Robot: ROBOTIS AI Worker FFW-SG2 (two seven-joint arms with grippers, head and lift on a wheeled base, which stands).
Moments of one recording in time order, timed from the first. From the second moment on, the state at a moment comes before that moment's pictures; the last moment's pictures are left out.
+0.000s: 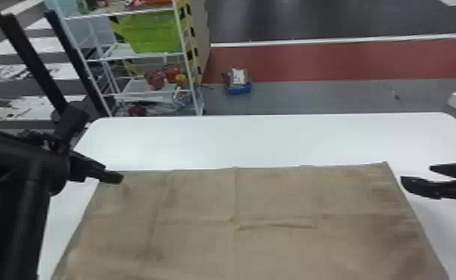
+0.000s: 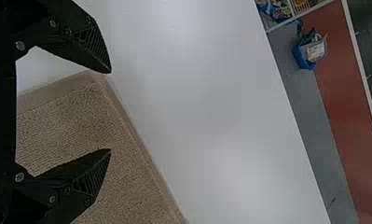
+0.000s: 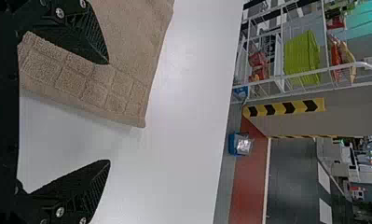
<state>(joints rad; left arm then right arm) -0.41 0.34 0.26 -1.28 -0.74 0.76 -1.18 -0.13 -0.20 -0.27 -1.69 0.27 0.78 0.98</state>
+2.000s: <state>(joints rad) -0.38 0.34 0.26 -1.25 -0.74 0.72 -1.15 -0.32 -0.18 -0.13 -1.42 0.33 0.76 0.84</state>
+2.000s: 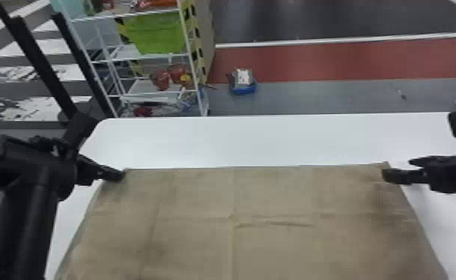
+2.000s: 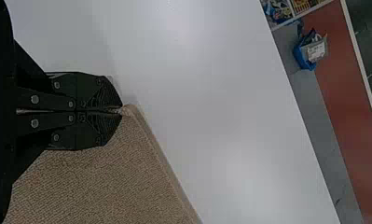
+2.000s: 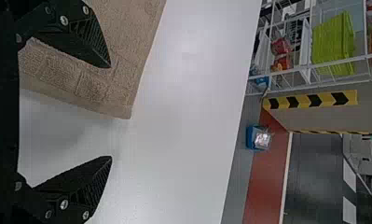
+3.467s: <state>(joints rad) -0.33 0.34 0.29 -1.30 -0.73 0.67 -1.17 -0.41 -0.16 -0.06 -1.29 0.37 0.77 0.81</state>
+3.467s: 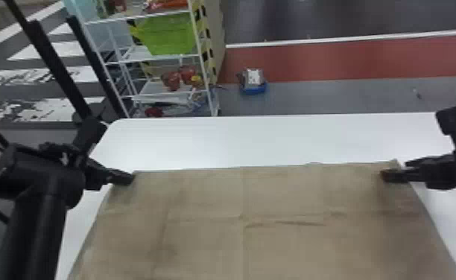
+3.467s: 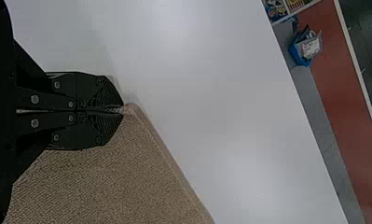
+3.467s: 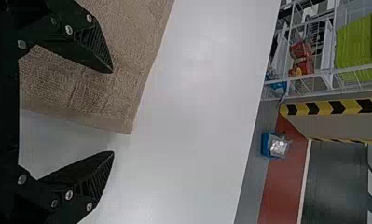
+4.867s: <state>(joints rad) -0.18 0.33 0.52 -1.48 -0.57 0.46 -1.18 -0.34 -0.17 -0.14 -1.44 0.35 0.59 1.02</state>
